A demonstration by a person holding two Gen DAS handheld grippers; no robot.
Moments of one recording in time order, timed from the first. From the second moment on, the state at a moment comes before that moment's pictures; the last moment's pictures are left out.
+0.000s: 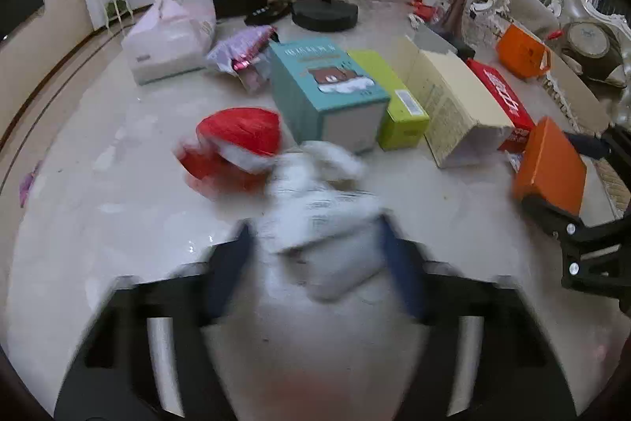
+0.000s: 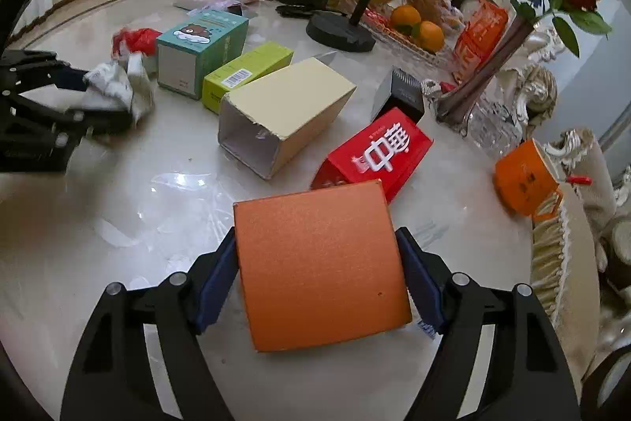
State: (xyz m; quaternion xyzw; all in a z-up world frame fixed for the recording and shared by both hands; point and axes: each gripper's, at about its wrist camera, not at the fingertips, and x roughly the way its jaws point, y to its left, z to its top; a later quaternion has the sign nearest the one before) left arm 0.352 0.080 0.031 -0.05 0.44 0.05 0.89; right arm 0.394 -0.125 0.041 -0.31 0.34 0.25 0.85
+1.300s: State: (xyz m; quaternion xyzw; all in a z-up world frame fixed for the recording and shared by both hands) left arm 0.051 0.056 0.055 -0.04 0.40 -0.12 0.91; right arm 0.121 -0.222 0.068 0.02 0.33 0.38 0.86
